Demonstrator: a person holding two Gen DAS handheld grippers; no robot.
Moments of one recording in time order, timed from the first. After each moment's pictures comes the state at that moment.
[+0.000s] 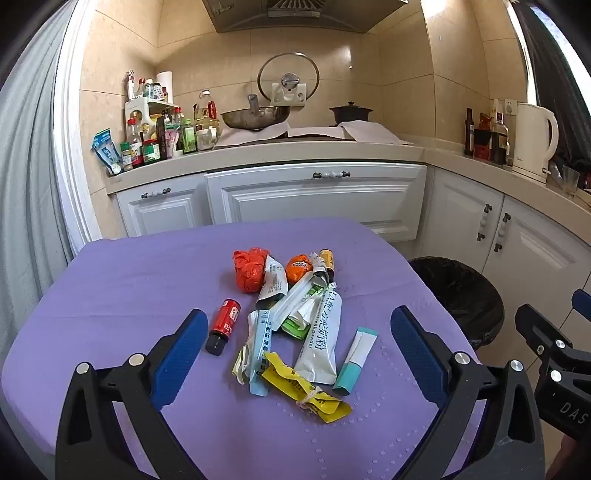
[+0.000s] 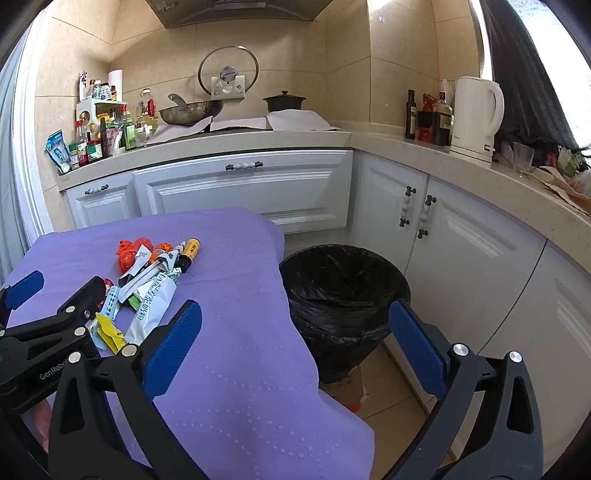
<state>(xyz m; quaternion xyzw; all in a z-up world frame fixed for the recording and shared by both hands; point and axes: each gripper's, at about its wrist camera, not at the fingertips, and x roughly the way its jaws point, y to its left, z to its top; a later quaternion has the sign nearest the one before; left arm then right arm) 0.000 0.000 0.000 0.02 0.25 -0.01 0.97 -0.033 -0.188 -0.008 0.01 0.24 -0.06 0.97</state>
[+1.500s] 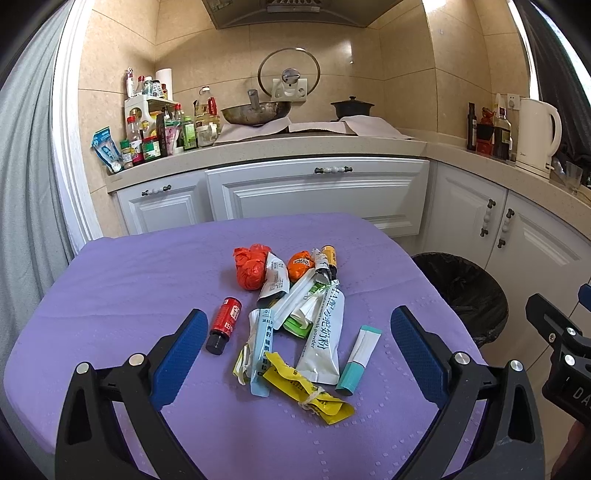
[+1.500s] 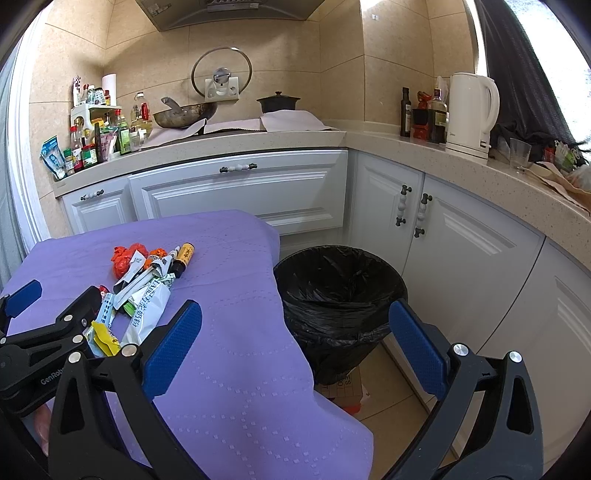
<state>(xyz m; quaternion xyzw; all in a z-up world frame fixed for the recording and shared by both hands) 0.006 0.002 -0.008 0.03 0.26 0.00 0.97 -0.031 -0.203 -0.005 0.03 0.24 -0.06 0.97</state>
